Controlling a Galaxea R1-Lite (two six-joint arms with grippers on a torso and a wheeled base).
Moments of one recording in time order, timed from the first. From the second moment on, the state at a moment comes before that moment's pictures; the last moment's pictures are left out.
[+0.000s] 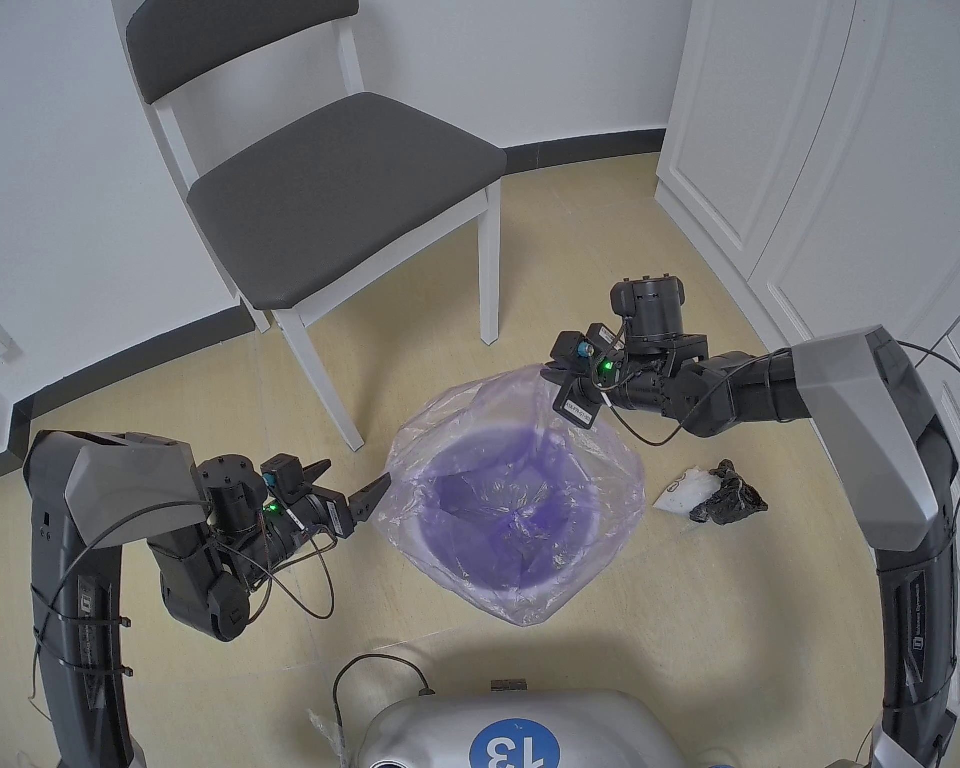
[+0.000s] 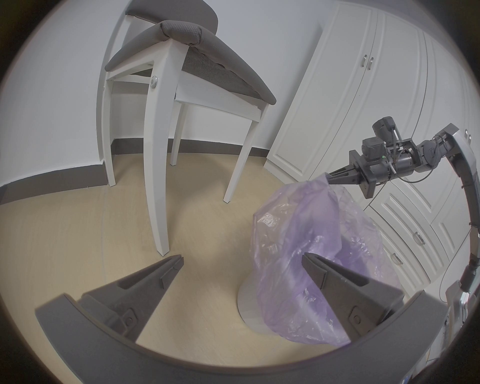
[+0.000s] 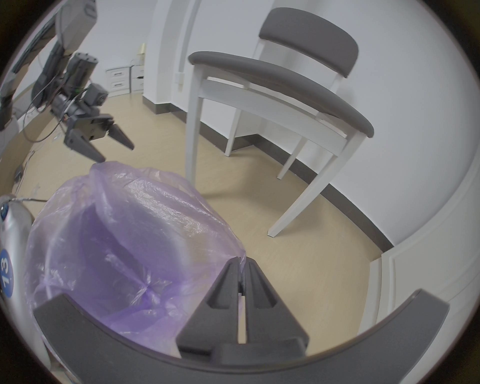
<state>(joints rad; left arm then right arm) -0.20 2.37 -0.69 -1.55 -0.31 -0.11 0.42 2.42 -1.85 -0.21 0.13 -0.78</state>
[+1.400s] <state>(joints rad) -0.20 2.35 -0.67 -1.55 -0.31 -0.11 0.44 2.47 -1.85 -0.55 0.05 -0.48</state>
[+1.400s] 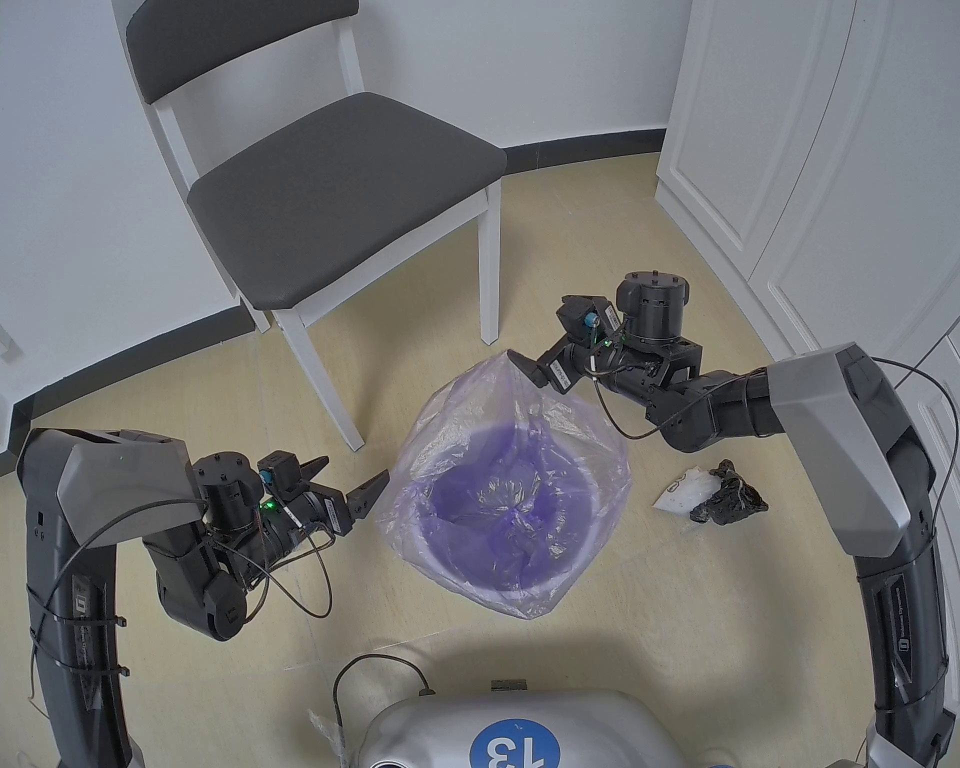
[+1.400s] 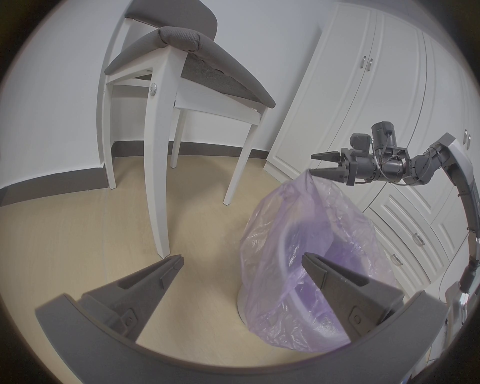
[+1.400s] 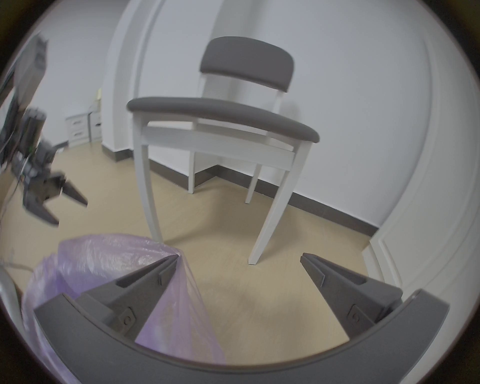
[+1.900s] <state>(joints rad) -0.23 2.32 -0.65 -1.55 -0.31 -0.11 0.49 2.40 -1.64 -0.58 -0.09 -0.40</state>
